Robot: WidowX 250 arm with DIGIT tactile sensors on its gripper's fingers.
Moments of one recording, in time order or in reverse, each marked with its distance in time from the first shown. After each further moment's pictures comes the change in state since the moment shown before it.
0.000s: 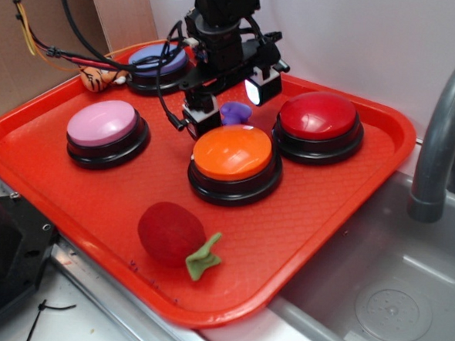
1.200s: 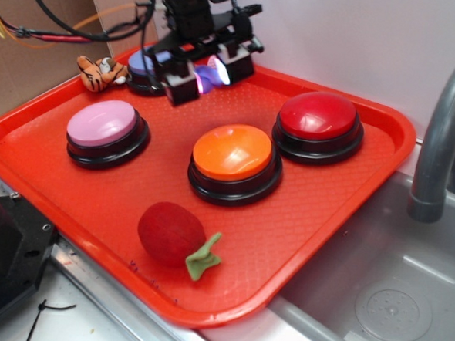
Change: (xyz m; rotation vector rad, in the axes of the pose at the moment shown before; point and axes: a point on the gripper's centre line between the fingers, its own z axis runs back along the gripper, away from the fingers) arm 0.029 0.010 0.046 -0.013 0.069 -0.252
